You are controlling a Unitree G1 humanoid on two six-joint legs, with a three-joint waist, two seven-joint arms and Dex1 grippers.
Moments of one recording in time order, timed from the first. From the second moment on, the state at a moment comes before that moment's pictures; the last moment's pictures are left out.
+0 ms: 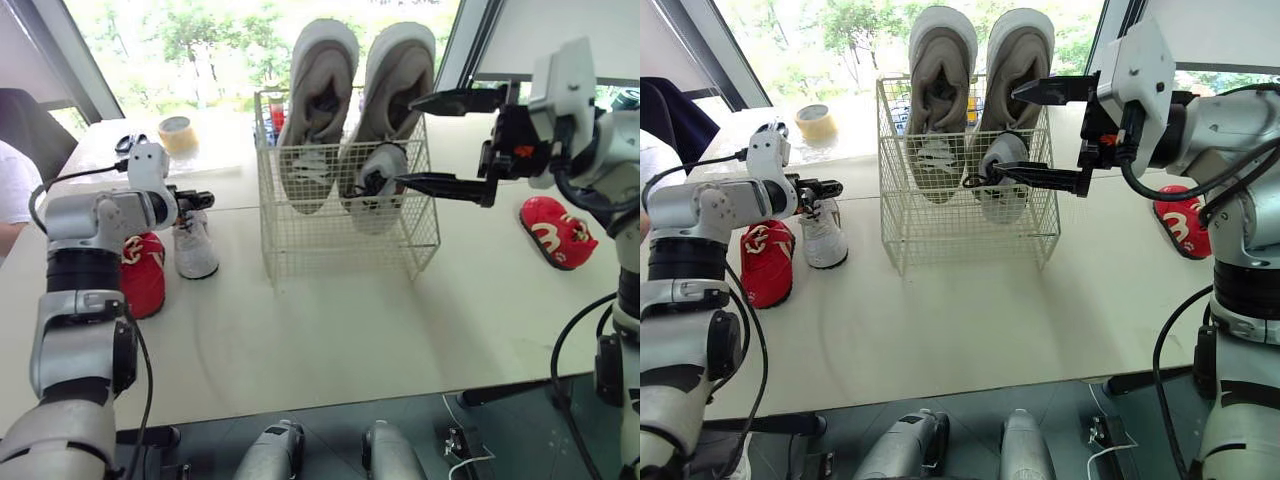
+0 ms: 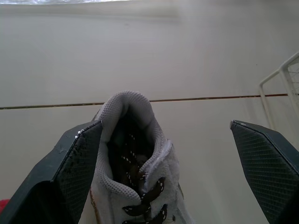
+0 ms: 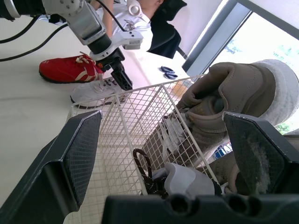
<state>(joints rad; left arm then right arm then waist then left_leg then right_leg) -0.98 0.62 0.17 0.52 -0.46 1.06 -0.18 -0.92 -0.87 -0.09 -0.20 0.51 0.56 1.14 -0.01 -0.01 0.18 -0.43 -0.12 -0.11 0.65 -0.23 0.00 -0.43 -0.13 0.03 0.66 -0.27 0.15</state>
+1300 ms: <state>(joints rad) -1.03 0.35 0.46 0.20 -0.60 0.61 -0.30 -0.87 -0.89 -0.09 -0.27 0.53 0.61 1.05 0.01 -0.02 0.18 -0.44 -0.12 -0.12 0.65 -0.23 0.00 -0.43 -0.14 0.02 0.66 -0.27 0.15</state>
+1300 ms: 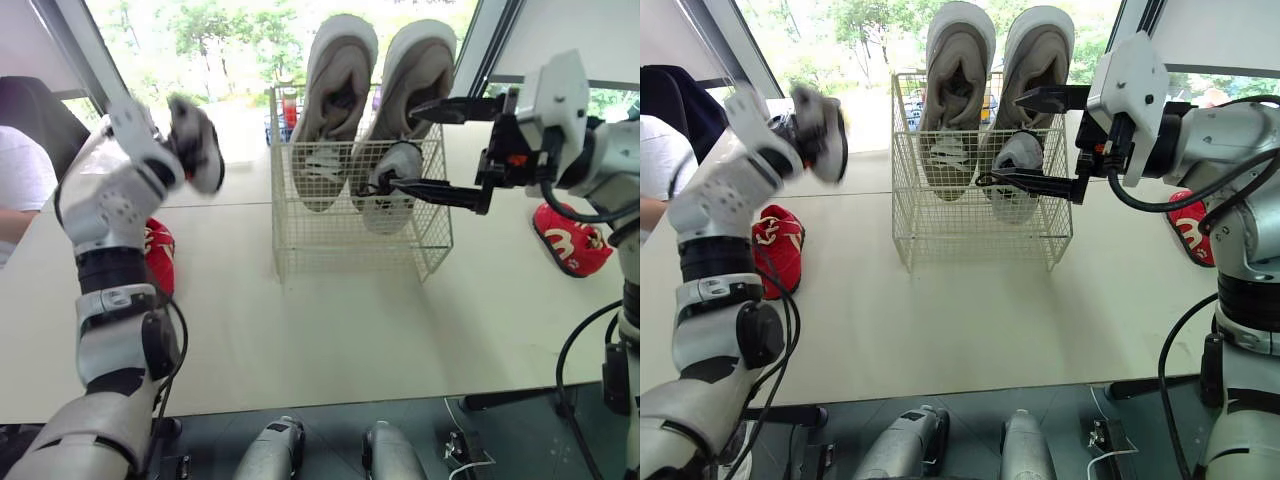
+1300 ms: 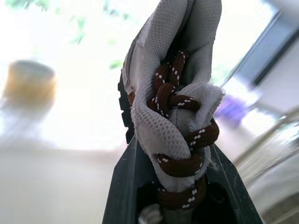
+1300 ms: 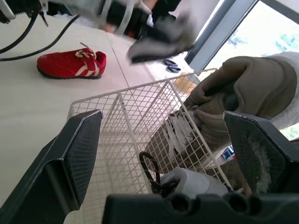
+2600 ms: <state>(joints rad) -0.85 0.01 -0.02 0.69 0.24 -0.92 0.07 -0.70 -0.96 -0.25 -0.51 0.72 0.82 0.81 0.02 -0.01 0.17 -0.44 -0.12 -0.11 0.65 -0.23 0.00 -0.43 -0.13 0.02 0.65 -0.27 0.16</state>
